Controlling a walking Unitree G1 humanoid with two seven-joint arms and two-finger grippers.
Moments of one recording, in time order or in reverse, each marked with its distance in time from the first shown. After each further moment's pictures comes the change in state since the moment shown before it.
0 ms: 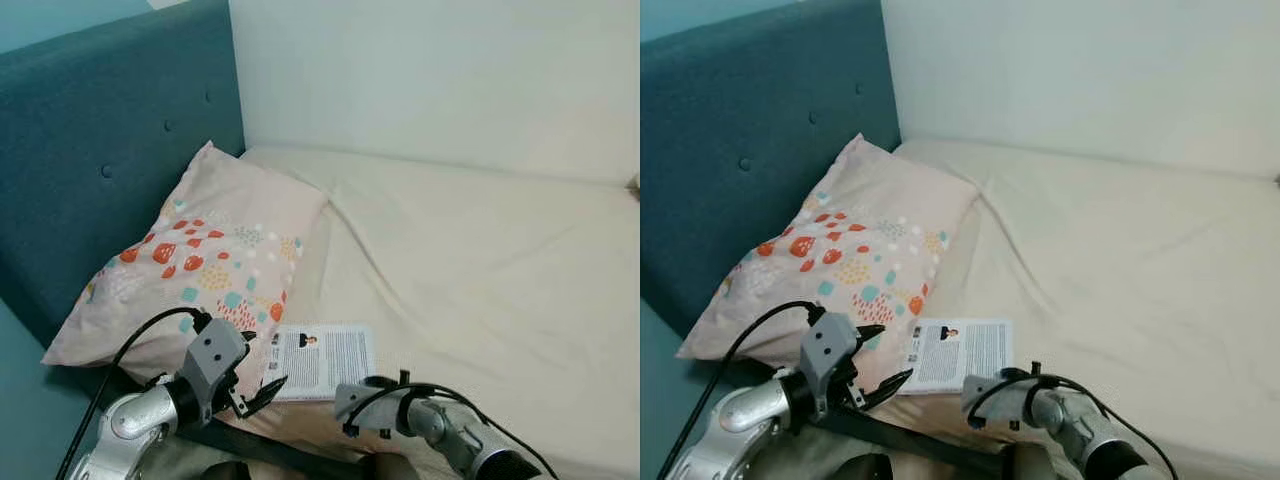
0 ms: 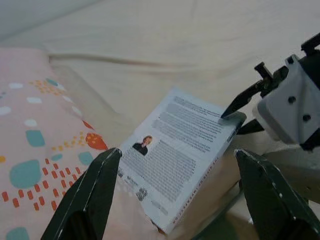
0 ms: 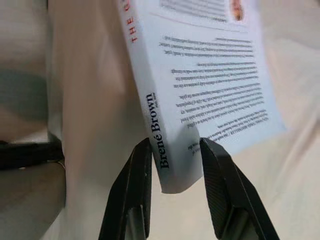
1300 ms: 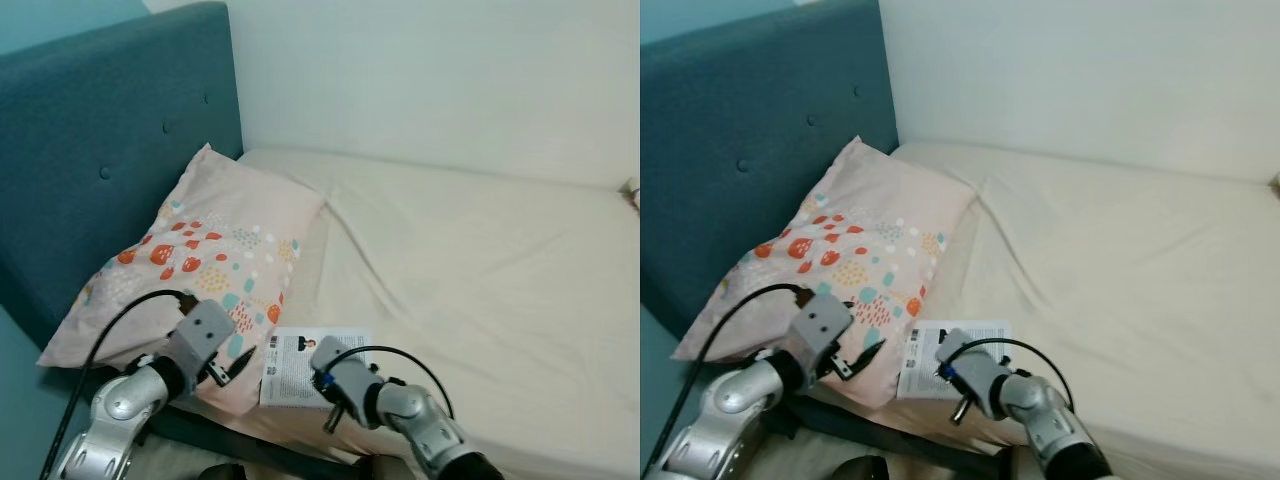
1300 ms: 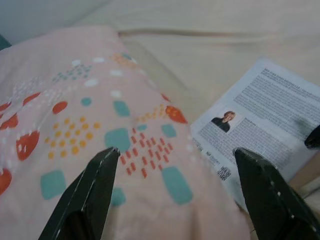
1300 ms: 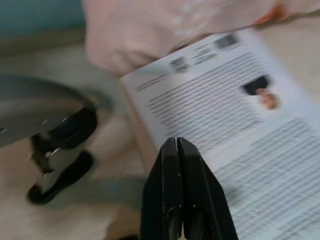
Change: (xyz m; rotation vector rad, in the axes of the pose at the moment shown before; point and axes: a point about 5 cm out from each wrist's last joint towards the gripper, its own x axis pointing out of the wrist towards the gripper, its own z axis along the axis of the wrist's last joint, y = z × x) left arm -0.015 0.035 -0.009 0.137 0.141 0.273; right arm 0.022 0.005 0.057 0.549 -0.241 0.210
